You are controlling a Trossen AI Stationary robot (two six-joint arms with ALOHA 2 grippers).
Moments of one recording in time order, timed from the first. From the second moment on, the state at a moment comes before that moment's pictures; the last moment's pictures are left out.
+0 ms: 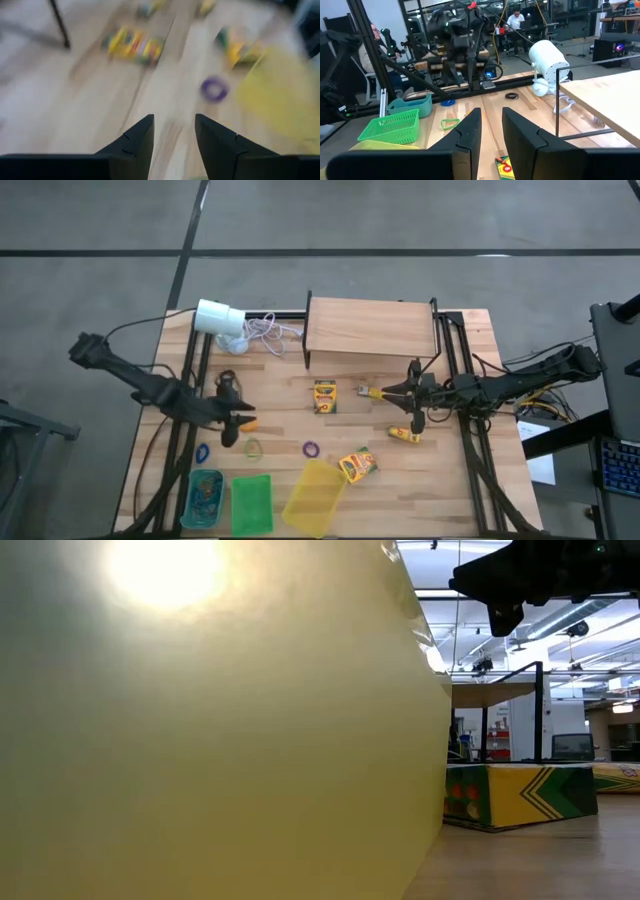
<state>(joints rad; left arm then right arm) -0.47 0.70 0.43 -0.45 -0.45 -0.62 0.22 0.79 0.26 0.53 0.31 0.20</state>
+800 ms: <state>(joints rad) -0.47 1.21 0.43 -0.36 -0.23 -0.47 0.22 0.79 0.26 0.53 0.31 0.20</state>
